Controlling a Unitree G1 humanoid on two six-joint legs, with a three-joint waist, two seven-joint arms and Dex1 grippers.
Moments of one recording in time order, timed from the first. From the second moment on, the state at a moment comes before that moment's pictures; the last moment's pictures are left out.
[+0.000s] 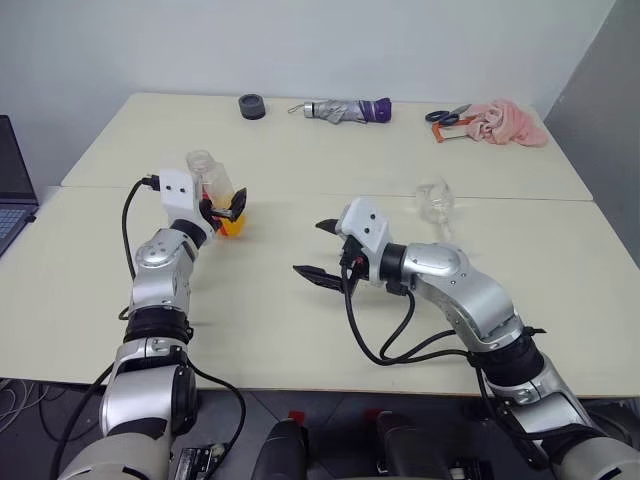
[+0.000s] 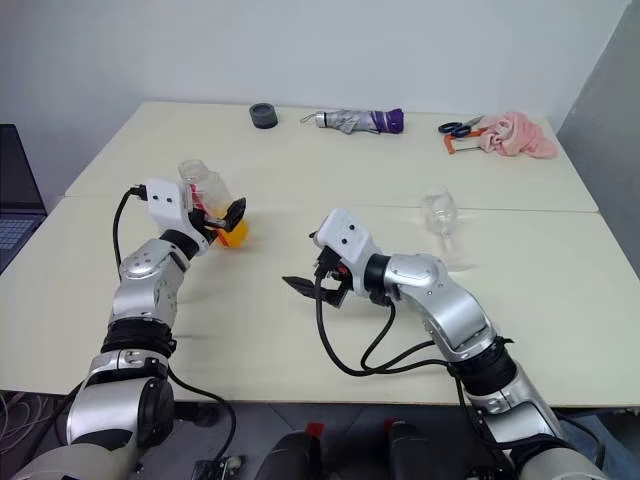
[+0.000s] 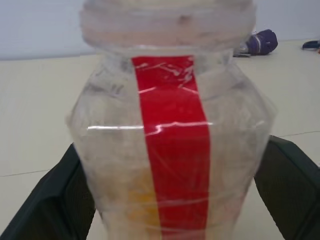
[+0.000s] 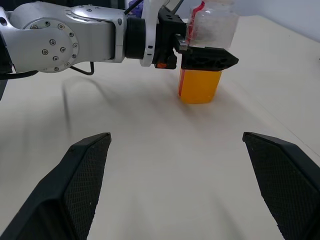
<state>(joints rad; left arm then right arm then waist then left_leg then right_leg) -0.71 0.45 0.22 0.70 -0.18 -0.04 -0.44 -0.63 -0.29 0.37 -0.24 0.26 0.64 0.63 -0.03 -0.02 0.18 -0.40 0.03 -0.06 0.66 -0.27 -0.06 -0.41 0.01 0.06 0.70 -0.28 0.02</state>
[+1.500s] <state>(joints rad) -0.36 0.70 -0.05 -0.14 -0.45 0.33 -1.17 -1.03 -0.63 0.01 0.34 0.33 1.24 0.54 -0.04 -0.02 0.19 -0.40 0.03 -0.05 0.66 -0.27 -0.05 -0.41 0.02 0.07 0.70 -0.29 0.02</state>
